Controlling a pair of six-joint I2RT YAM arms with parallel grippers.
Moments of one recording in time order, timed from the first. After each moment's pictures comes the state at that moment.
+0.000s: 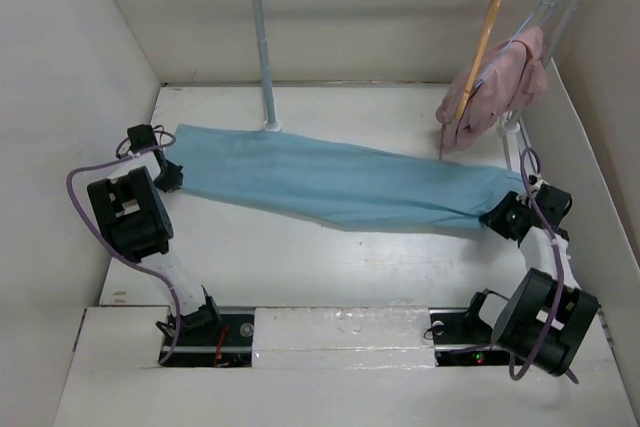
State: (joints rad) left arm 0.37 1.85 1.18 -0.40 -0.07 -0.69; right arm -0.52 1.14 0.51 -0.23 -0.36 0.20
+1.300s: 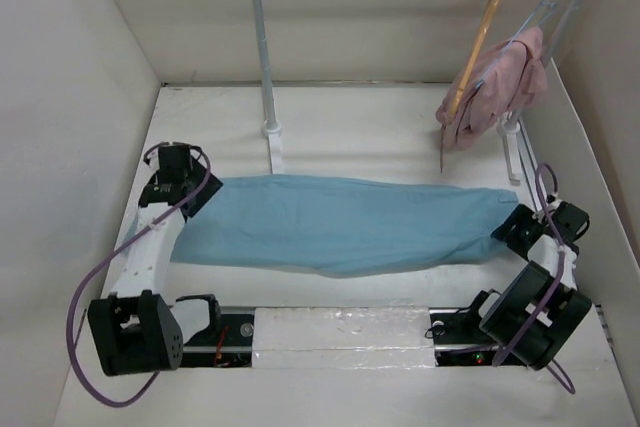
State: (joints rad) left arm 0.11 1.15 0.85 -0.62 -0.11 -0.74; right arm -0.74 1.10 0.48 -0.36 -0.33 0.03
